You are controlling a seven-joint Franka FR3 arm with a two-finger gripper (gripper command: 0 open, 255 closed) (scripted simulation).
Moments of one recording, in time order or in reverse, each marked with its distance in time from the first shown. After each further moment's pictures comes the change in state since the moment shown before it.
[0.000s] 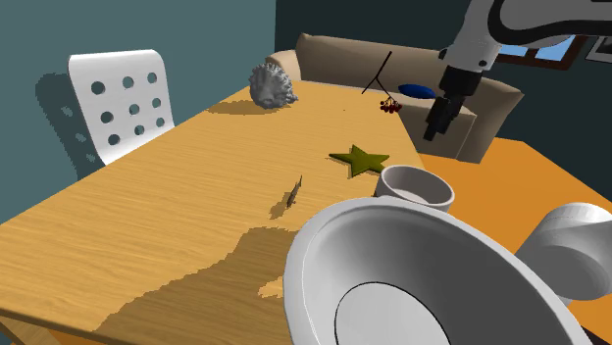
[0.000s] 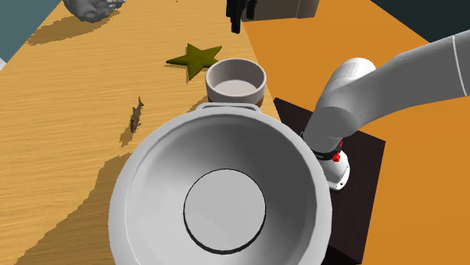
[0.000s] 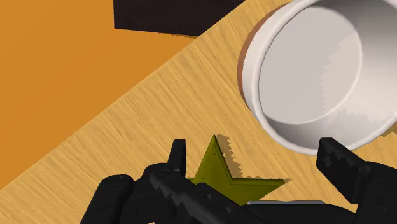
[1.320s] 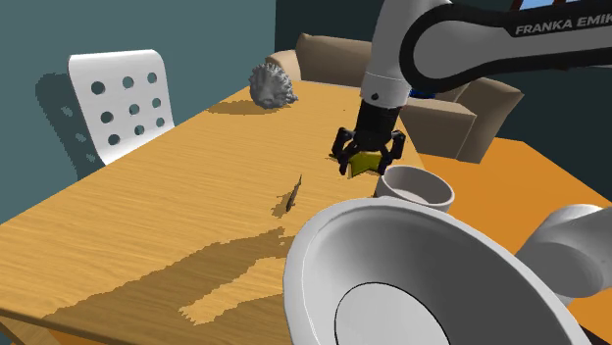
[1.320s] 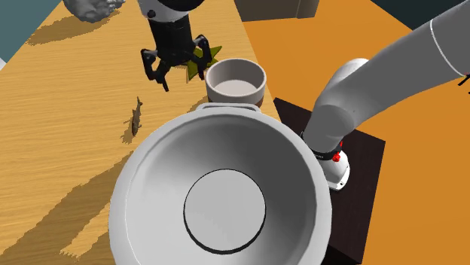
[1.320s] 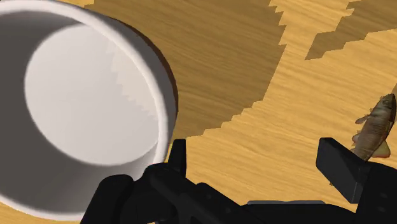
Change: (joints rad) arm -0.062 0.235 0.526 0.053 0.267 0.202 0.928
